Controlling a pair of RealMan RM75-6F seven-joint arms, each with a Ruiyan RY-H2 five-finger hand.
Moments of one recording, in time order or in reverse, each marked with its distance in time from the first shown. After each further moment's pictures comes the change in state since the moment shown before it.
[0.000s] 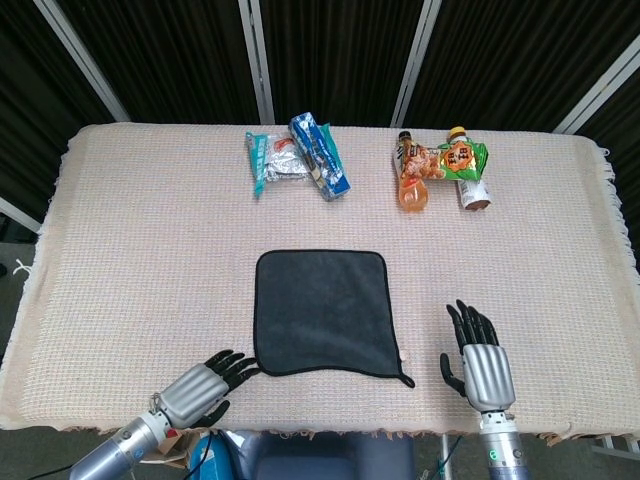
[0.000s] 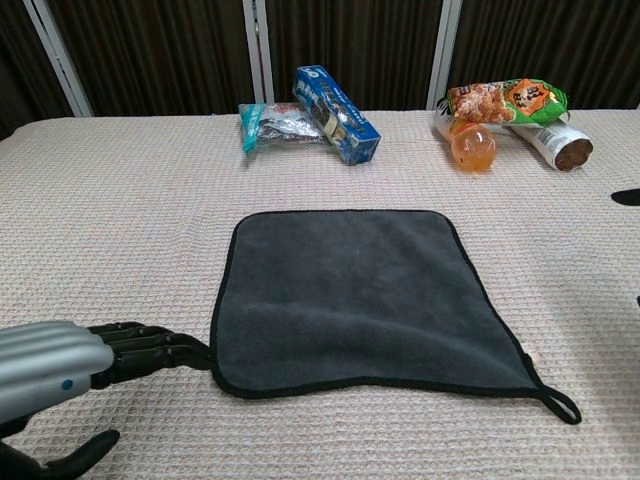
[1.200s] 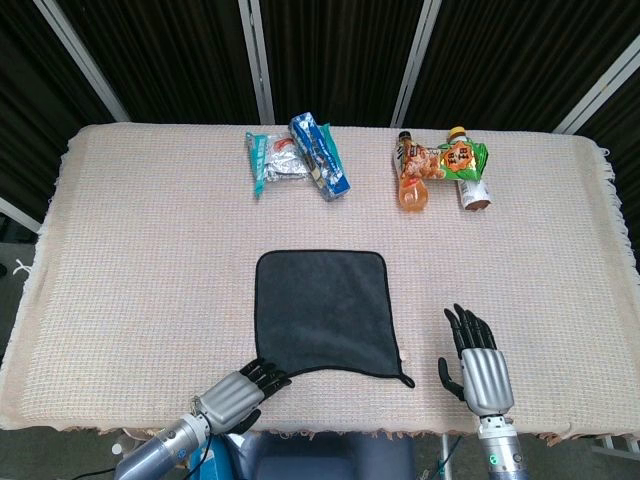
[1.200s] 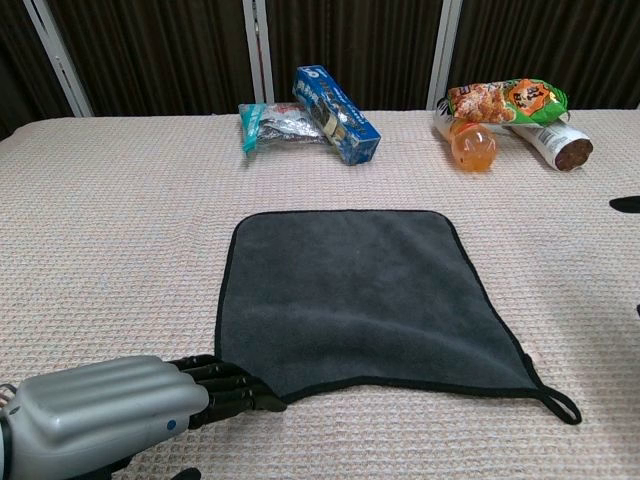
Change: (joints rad) left arm -0.089 -0.163 -0.019 -0.050 -0.308 -0.063 0.301; right arm -0.015 0.000 -0.008 0.008 -0.025 -0.001 0.030
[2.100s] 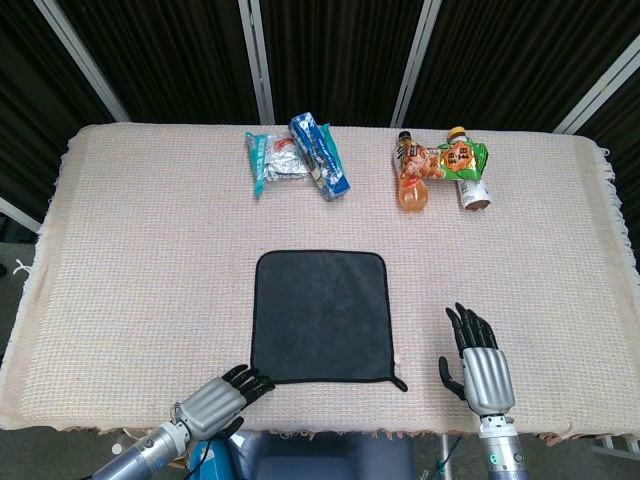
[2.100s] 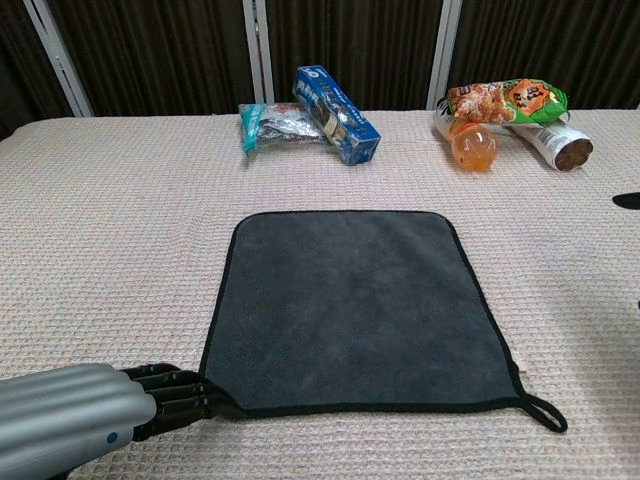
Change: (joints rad) left arm 0.020 0.089 0.085 -0.017 0.122 0.066 -0.115; right arm -0.005 -0.001 0.007 -0.004 0.000 -0.002 0.006
